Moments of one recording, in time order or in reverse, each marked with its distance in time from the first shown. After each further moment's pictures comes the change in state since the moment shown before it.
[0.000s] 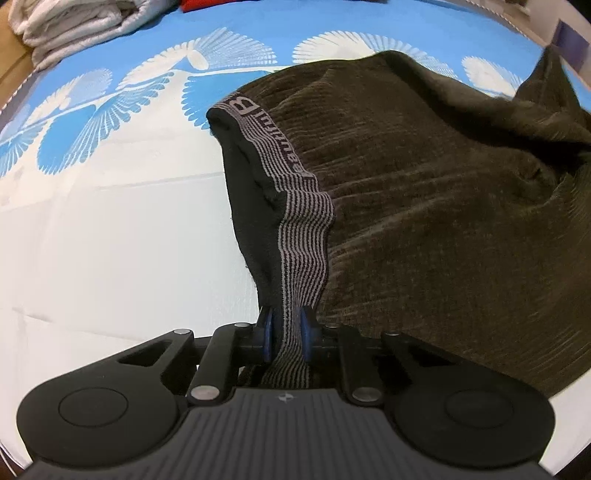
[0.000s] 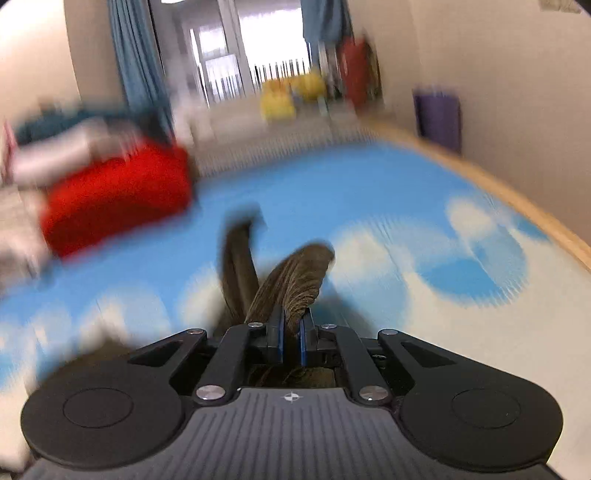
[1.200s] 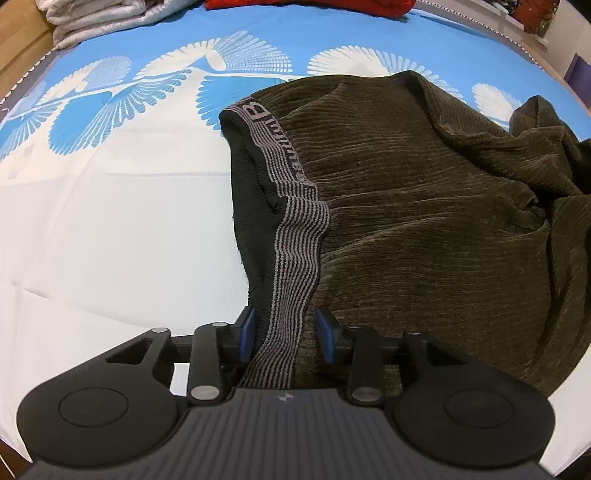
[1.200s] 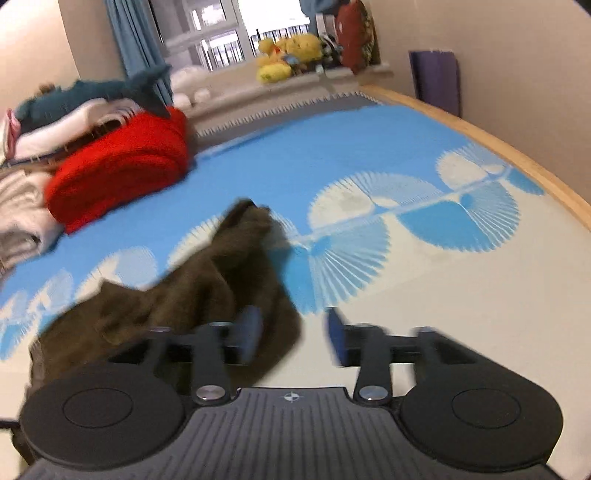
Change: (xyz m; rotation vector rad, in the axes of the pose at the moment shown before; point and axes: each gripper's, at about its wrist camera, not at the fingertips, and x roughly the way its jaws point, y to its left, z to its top) left arm -0.012 -0.001 0.002 -0.116 -0.008 -0.011; right arm -0.002 -0.042 -0.025 0.044 0.017 0.087
